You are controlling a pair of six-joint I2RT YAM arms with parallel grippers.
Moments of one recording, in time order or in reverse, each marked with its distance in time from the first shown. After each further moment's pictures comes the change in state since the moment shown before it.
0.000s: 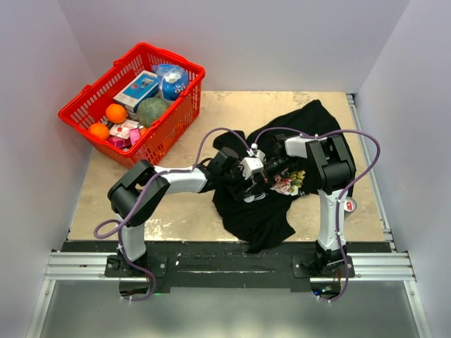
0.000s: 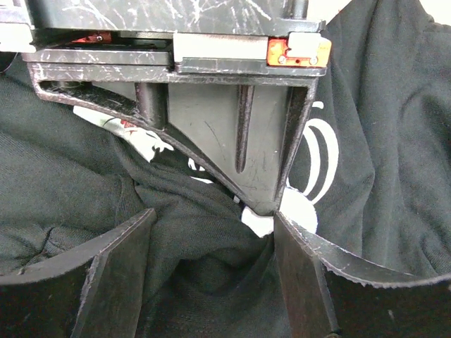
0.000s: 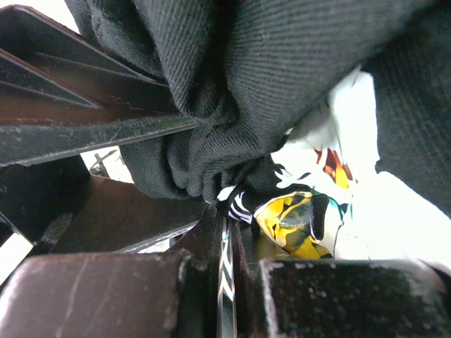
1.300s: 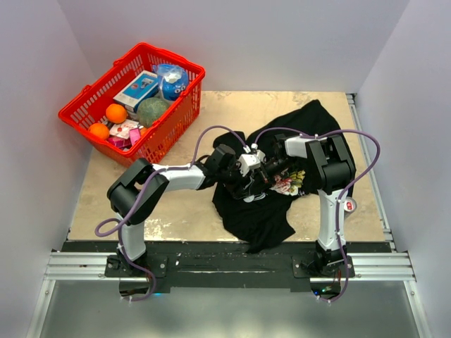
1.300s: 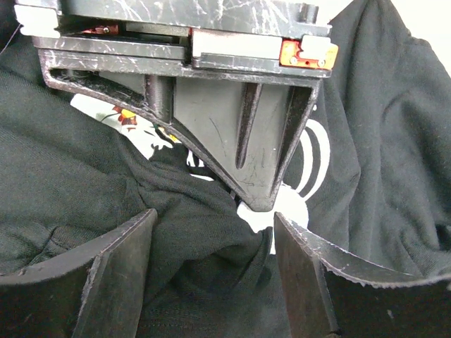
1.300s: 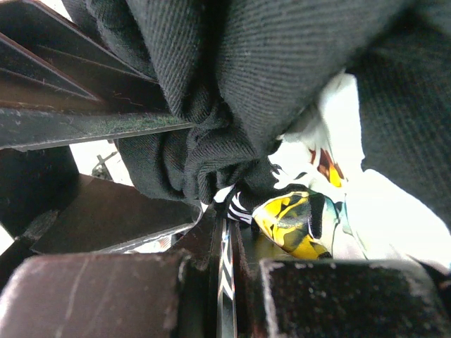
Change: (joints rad) left arm 0.040 0.008 0.011 -0.016 0.095 -0.058; right arm 0.000 0.001 0.000 0.003 0.000 0.011
